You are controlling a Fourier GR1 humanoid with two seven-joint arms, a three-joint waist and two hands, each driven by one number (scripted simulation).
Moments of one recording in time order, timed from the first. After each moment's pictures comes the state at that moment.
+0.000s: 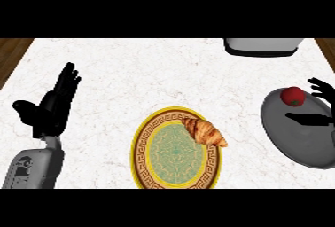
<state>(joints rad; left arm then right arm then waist) -0.24 0.17 0.11 -1.46 0.00 0.04 0.07 -0.55 -0.50 -0.44 -0.48 0.49 -0.15 -0.41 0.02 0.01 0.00</state>
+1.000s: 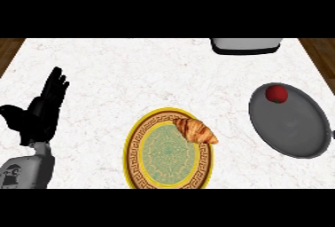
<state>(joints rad) -0.19 0.19 0.14 -1.50 0.00 0.05 0.10 -0.01 -0.52 -0.68 -0.97 0.01 0.44 -0.60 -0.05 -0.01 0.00</state>
